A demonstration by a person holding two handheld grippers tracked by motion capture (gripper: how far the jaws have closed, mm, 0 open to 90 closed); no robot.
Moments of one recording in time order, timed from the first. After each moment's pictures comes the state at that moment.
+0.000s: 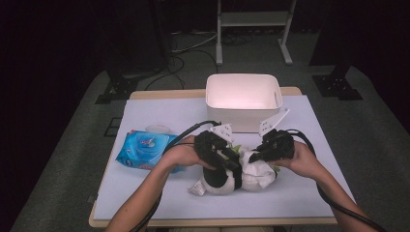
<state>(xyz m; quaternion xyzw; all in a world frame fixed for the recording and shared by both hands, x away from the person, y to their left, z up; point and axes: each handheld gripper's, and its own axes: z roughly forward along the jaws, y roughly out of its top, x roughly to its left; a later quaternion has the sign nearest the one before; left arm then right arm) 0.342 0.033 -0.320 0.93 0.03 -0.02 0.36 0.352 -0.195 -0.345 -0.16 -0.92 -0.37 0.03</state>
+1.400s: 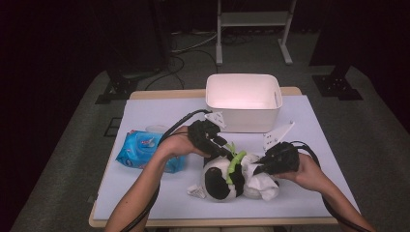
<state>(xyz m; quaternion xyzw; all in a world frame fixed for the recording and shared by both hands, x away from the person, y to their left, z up) 0.372 0.048 -0.317 0.94 0.09 0.00 0.34 0.322 -0.201 -0.355 -0.14 -0.92 -0.37 0.04</state>
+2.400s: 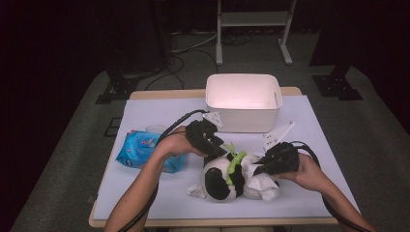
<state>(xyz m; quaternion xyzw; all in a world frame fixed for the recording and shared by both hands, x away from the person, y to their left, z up) 0.379 0.055 -0.324 0.94 0.10 0.00 0.33 0.322 -0.201 -0.355 -0.13 -0.92 -0.37 0.04</state>
